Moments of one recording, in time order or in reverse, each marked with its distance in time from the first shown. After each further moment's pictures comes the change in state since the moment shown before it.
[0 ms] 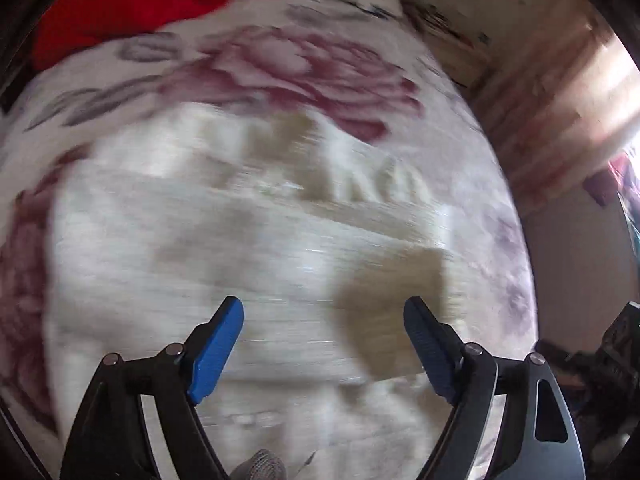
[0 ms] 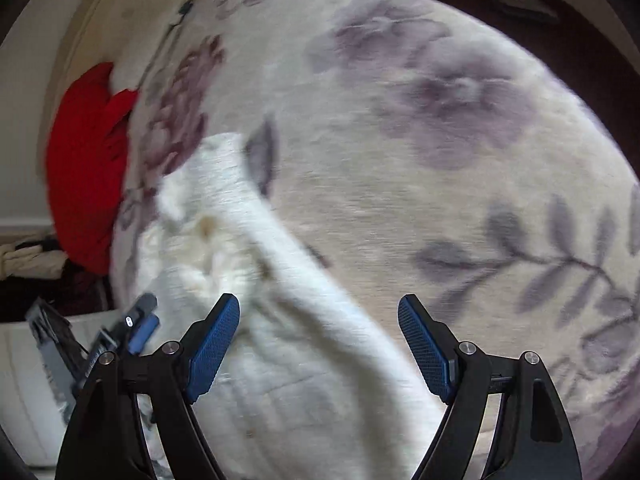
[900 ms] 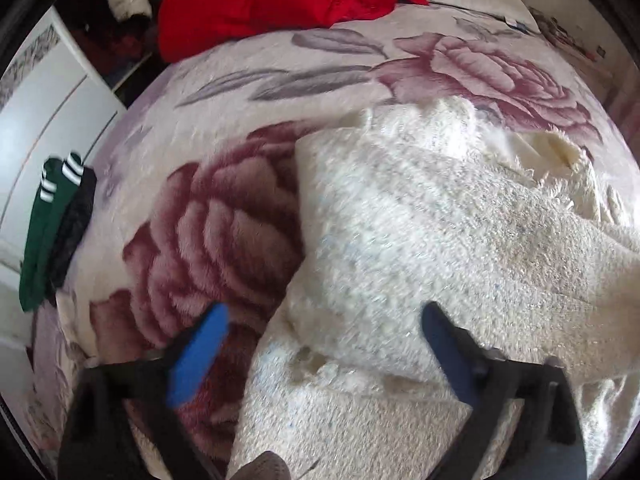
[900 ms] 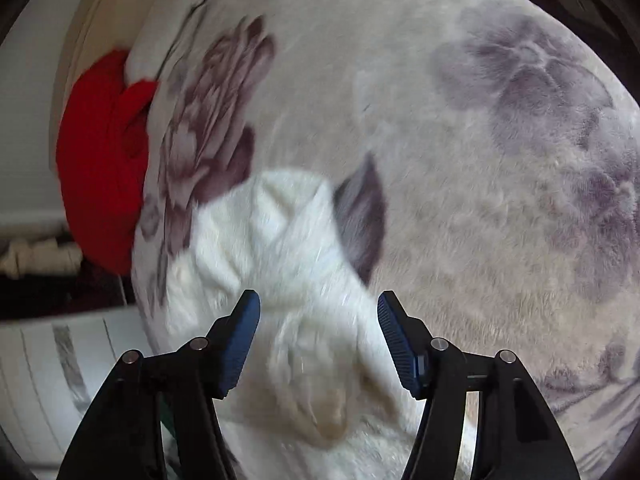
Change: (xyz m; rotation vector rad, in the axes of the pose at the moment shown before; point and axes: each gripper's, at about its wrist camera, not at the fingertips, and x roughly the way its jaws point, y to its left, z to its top) left arm 0.012 0.155 -0.021 -0.067 -0.057 0.445; right arm 0.088 0.081 0.098 0.023 0.055 0.050
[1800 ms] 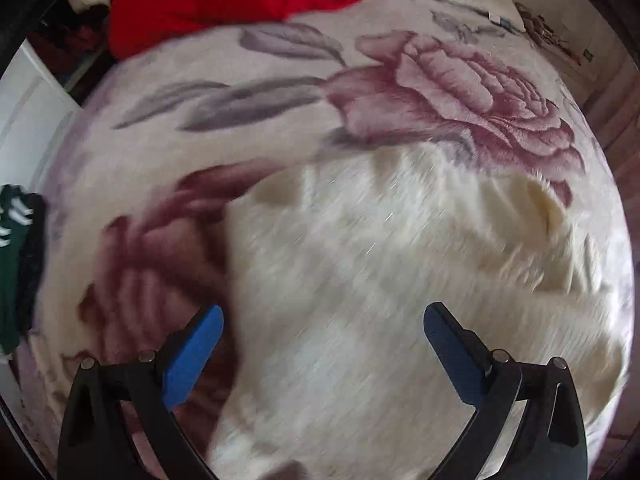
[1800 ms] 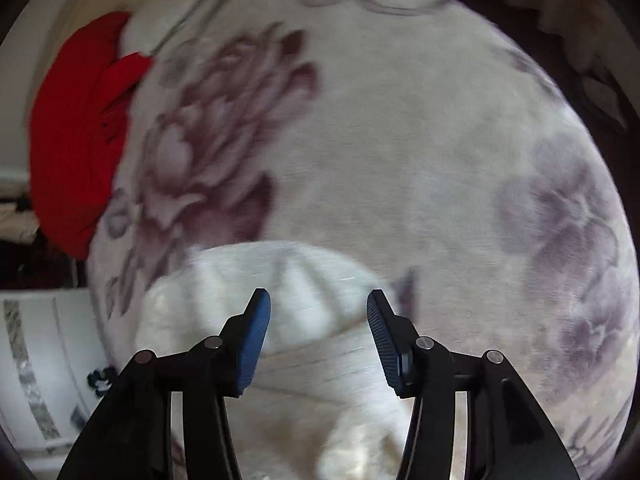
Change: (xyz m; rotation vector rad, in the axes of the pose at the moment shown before) left arm 0.033 -0.025 0.102 -0.004 0.133 -0.189; right arm 0.038 0.124 0.047 -0.226 0.017 -0.173
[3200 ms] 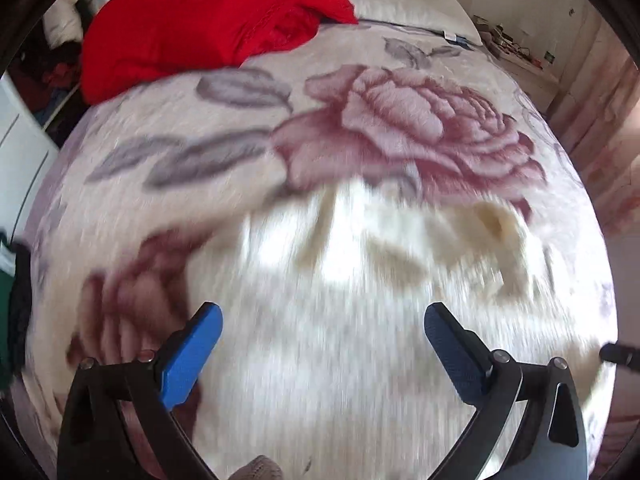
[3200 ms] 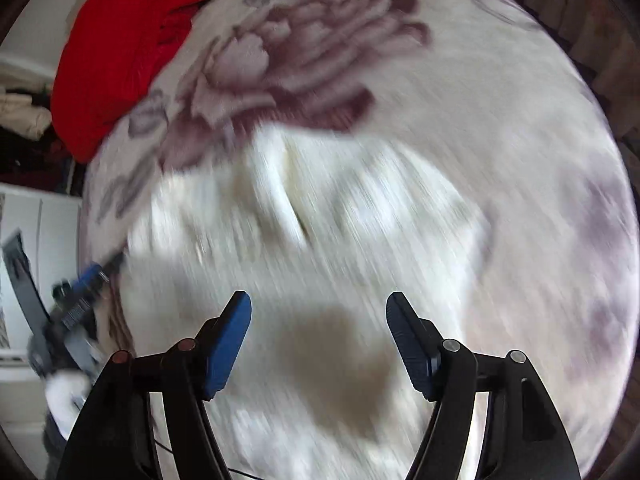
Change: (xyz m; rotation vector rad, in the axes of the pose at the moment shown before) left arm -0.027 -0.028 -0.016 0.088 -0.132 -0.064; right arm 0.017 0.052 -0.112 -0.259 0.057 -0.093
